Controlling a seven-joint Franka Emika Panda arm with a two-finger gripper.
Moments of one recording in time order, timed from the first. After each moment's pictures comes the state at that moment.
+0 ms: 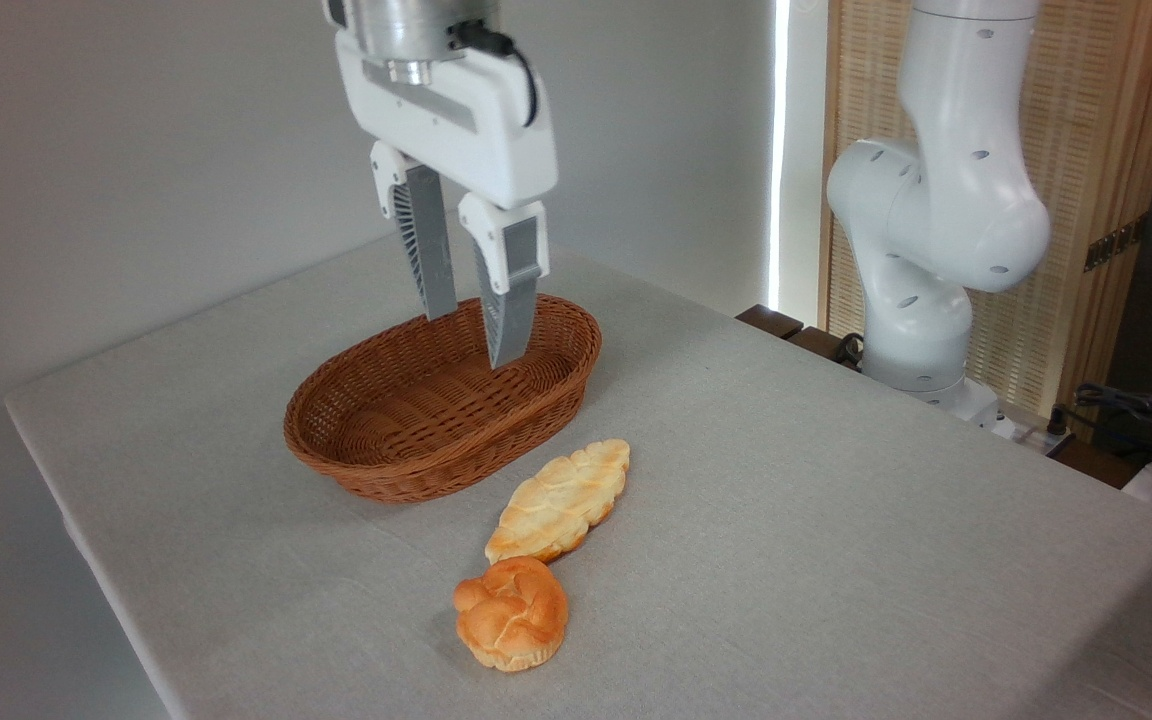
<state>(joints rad) -0.22 -0.11 0.16 -1.72 -0.04 1.64 0.76</state>
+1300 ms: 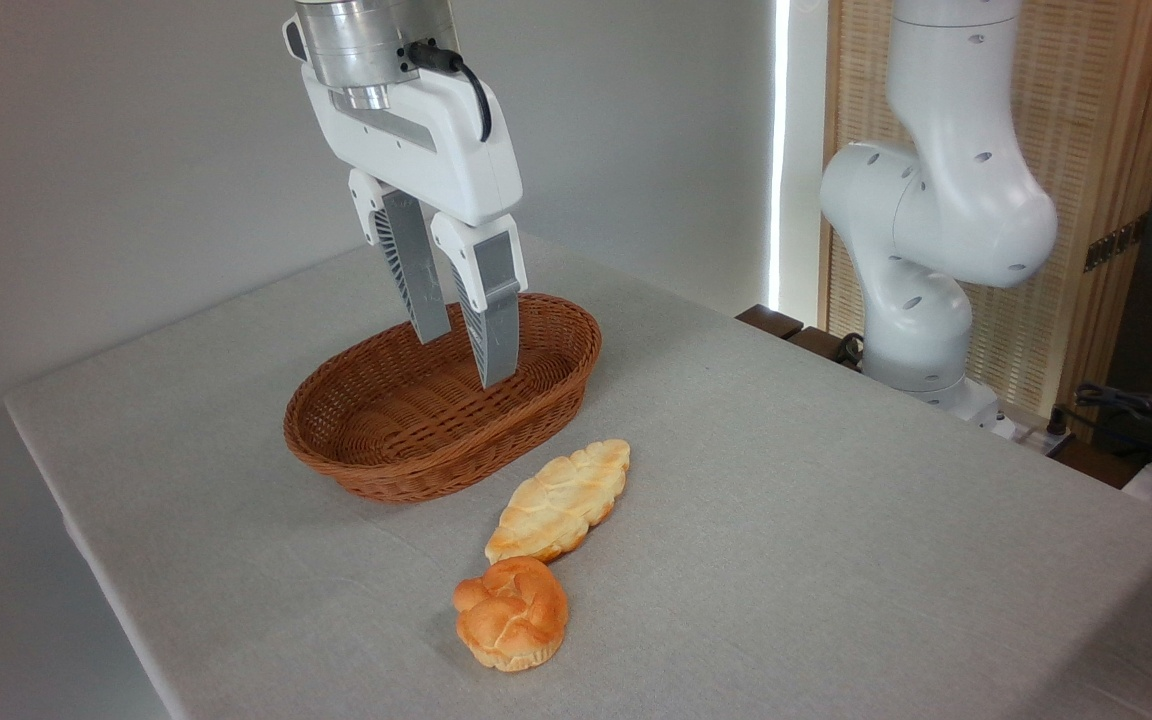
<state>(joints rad) -0.09 -0.02 0.02 -1.62 0.00 1.58 0.76</state>
